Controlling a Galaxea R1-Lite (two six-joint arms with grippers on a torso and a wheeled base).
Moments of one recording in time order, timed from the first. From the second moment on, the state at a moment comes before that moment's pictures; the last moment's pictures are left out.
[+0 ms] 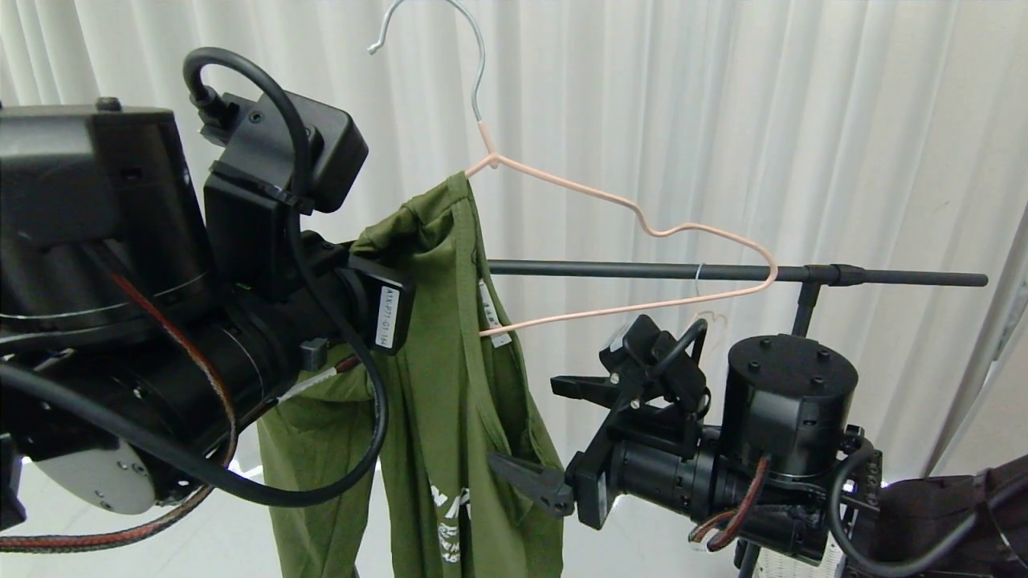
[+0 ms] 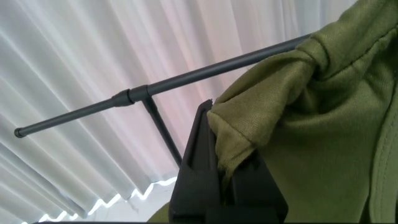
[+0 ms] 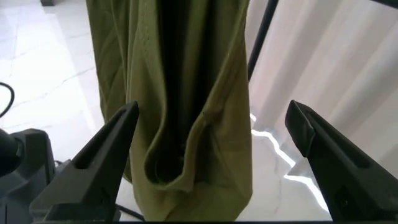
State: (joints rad) left arm -0.75 1.42 -0.91 -0.39 0.59 0.28; right arm 0.97 1.83 -0.71 -1.00 0.16 0.07
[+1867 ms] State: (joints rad) left arm -0.66 1.33 -0.78 -0.39 0.59 0.29; right arm 0.78 1.80 -0.59 -1.16 0.09 0.08
